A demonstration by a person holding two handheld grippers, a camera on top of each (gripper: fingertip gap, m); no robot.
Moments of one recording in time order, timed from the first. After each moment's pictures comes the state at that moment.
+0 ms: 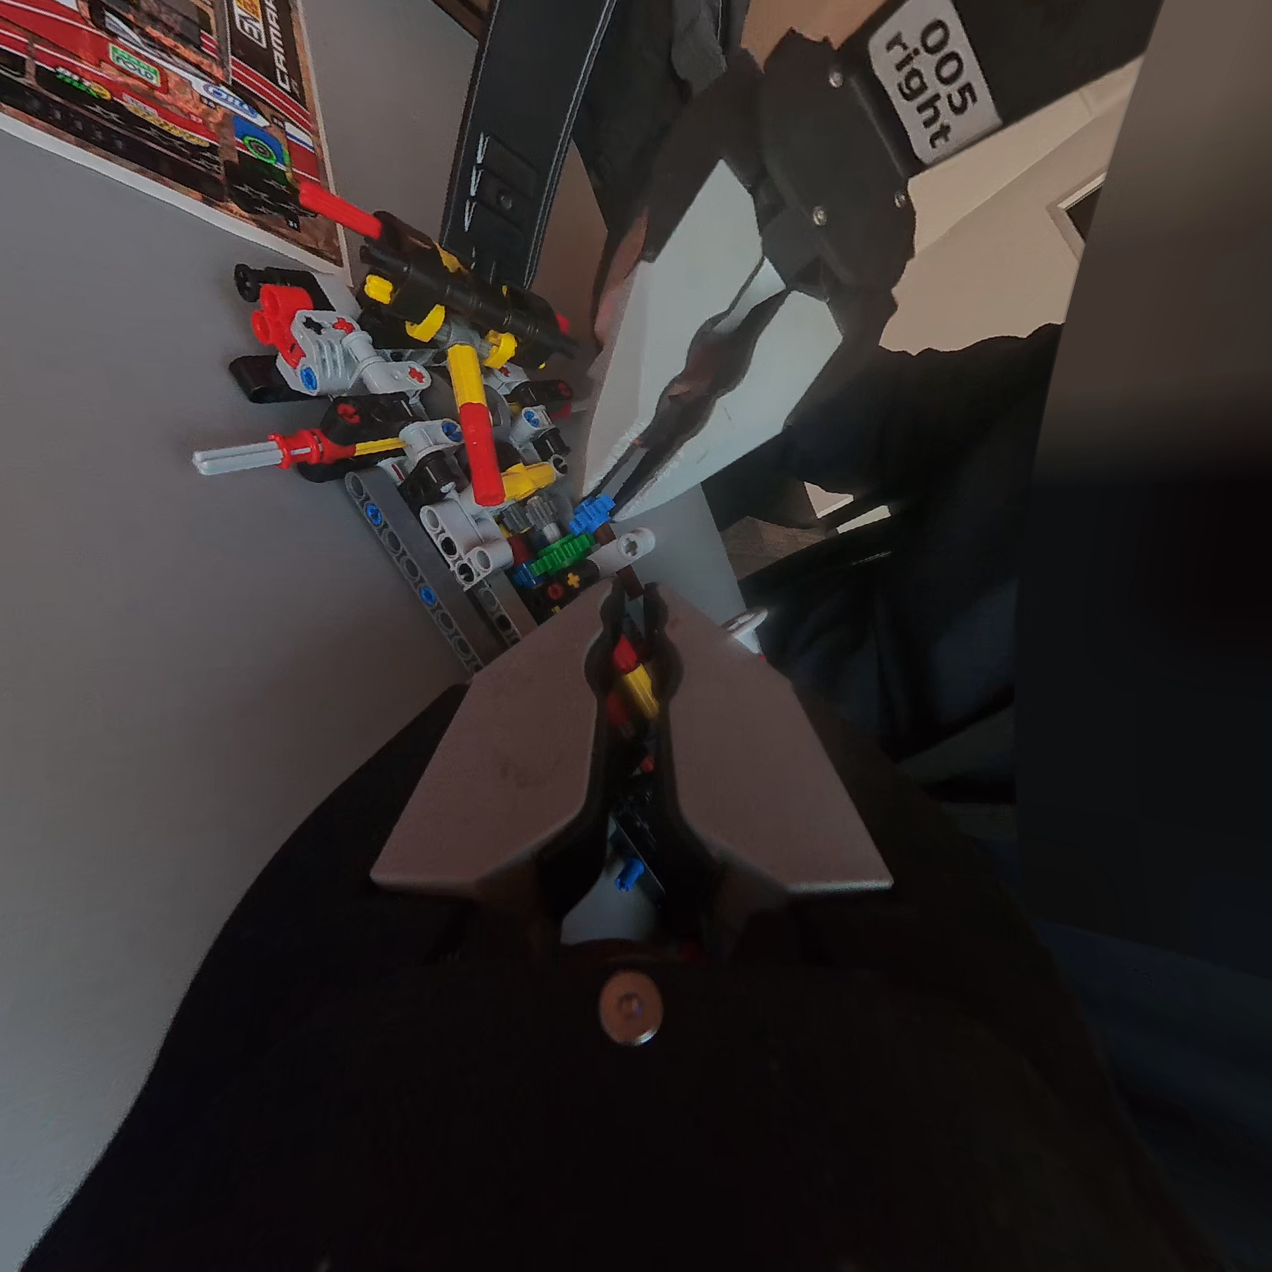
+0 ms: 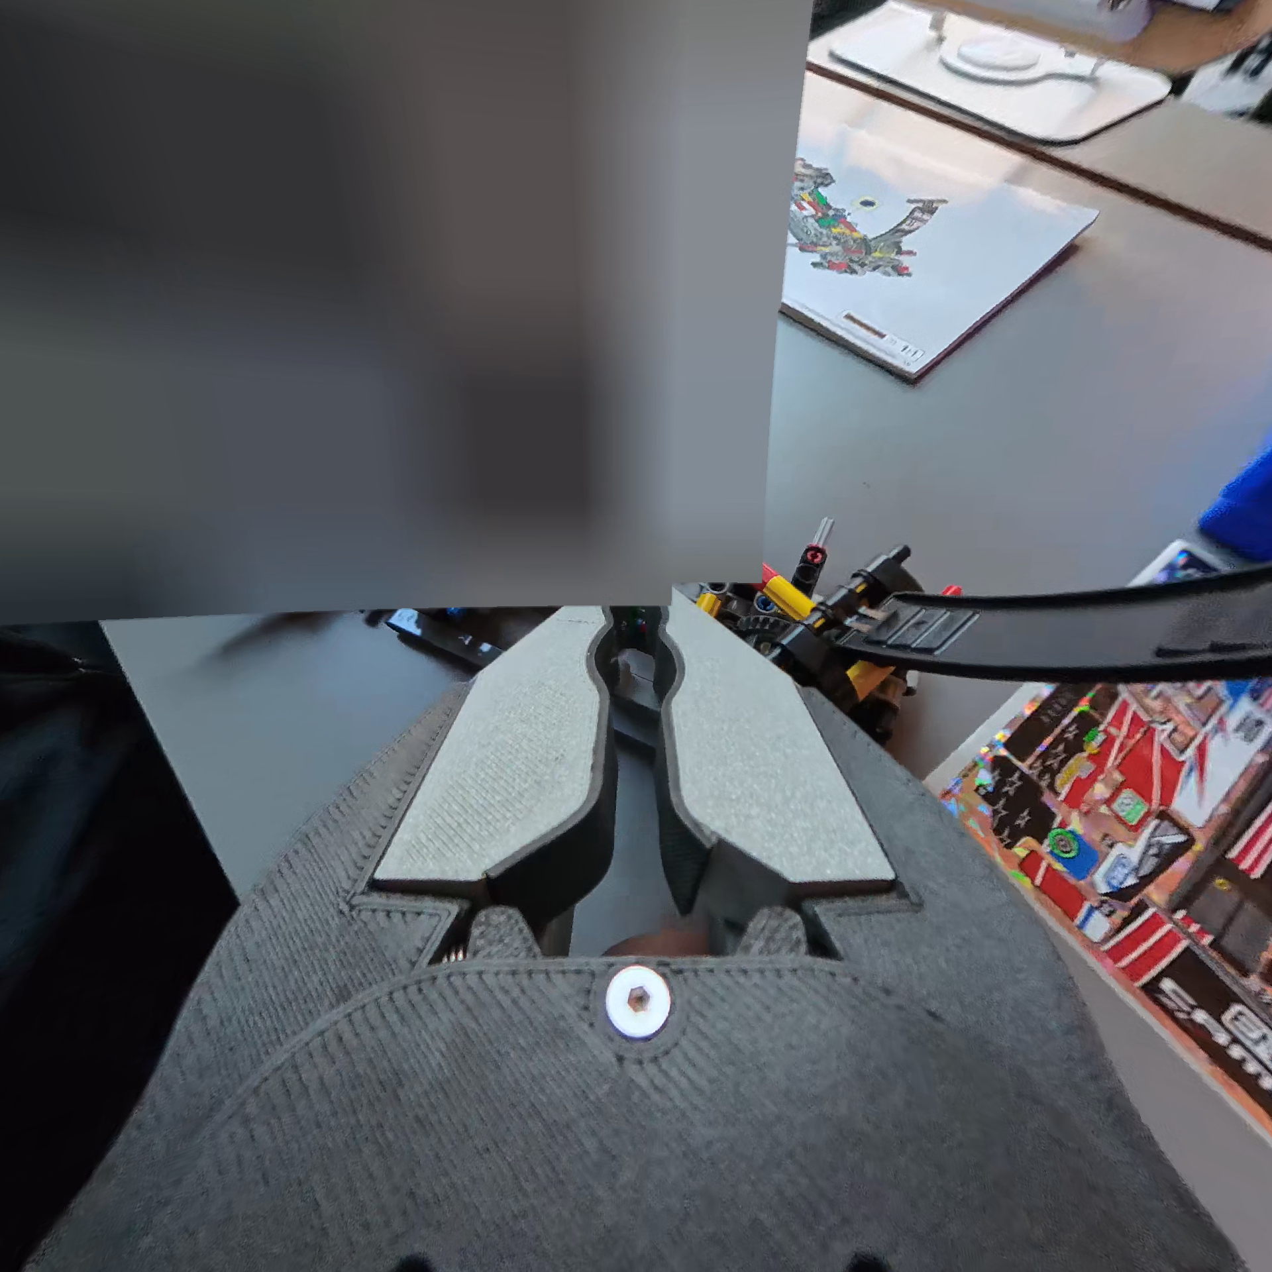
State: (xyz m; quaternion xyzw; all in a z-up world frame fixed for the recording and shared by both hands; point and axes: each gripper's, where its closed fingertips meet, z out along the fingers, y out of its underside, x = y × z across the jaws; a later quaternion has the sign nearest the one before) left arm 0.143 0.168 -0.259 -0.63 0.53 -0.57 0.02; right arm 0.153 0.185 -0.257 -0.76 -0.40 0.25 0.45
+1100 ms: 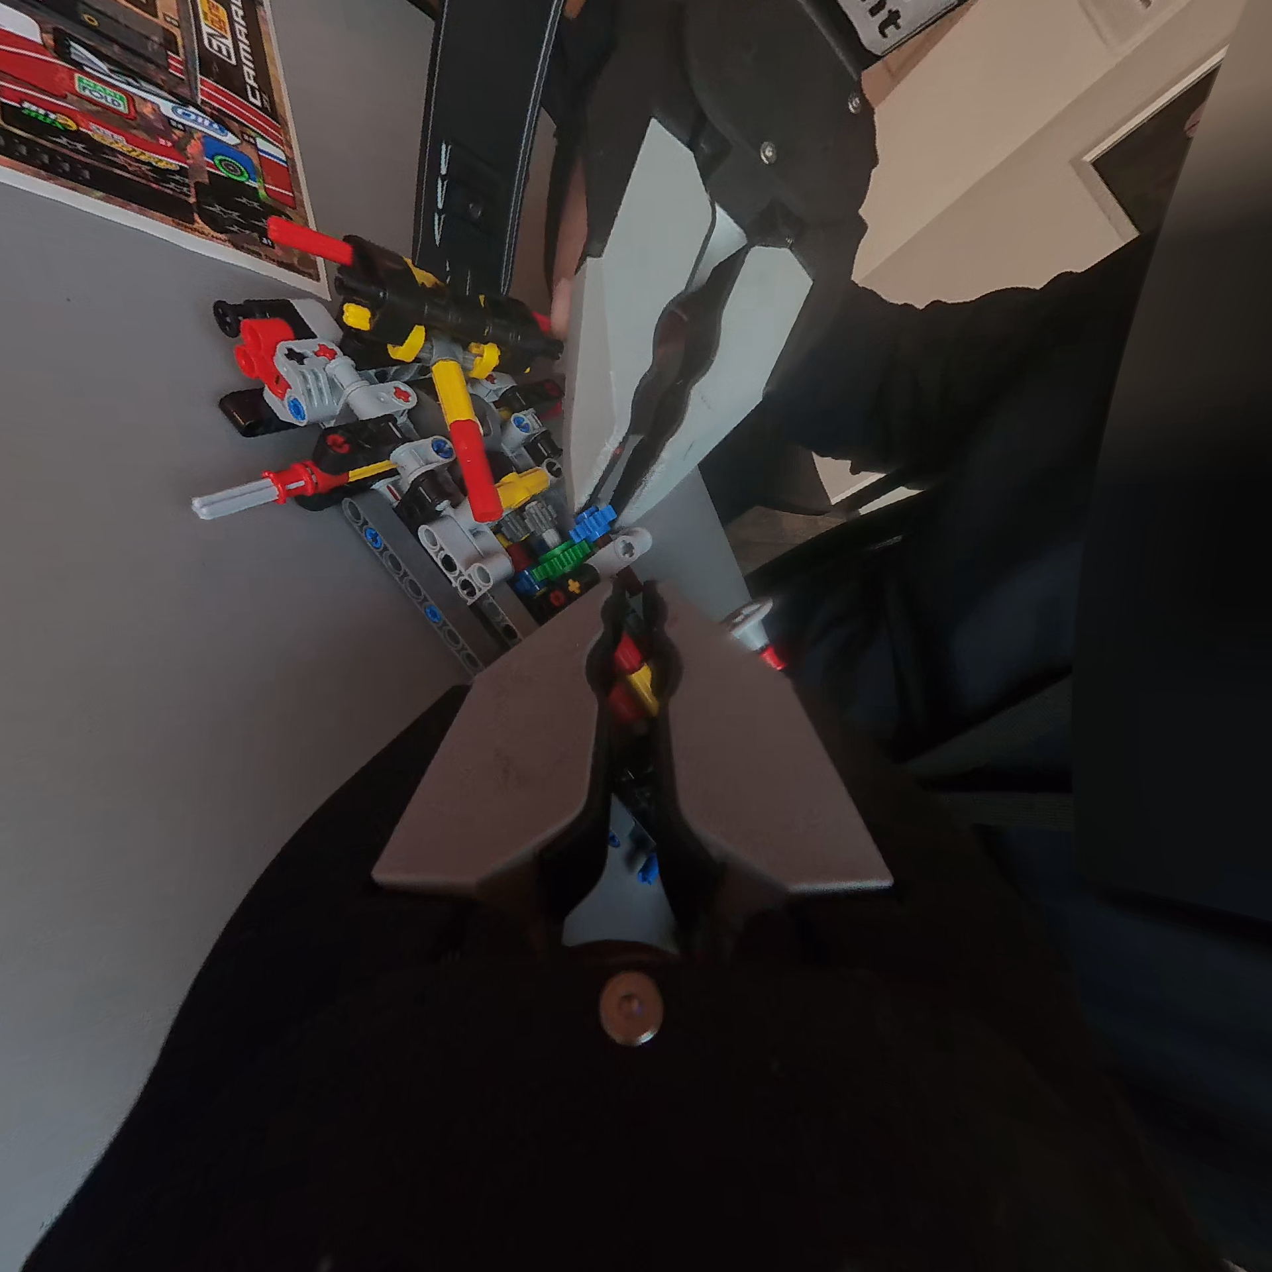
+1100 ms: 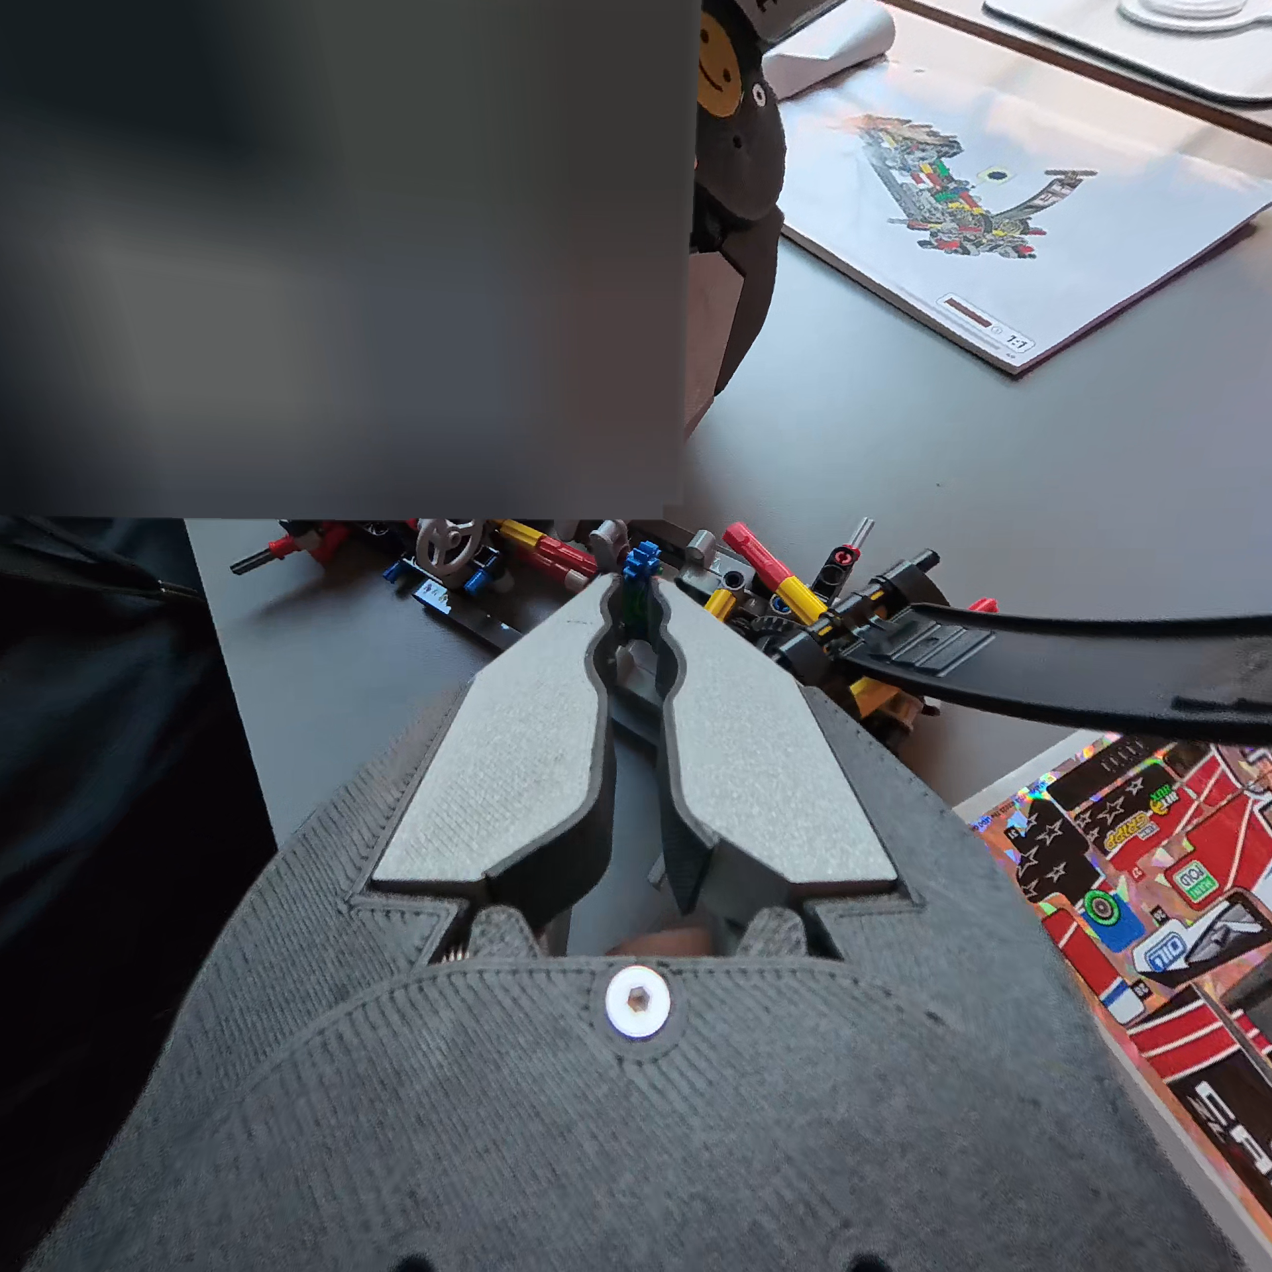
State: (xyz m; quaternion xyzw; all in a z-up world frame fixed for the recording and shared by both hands) left arm 0.145 0.163 -0.259 -0.62 0.55 -0.56 0.04; right arm 0.152 0.178 -0.261 -0.74 -0.45 0.30 0.41
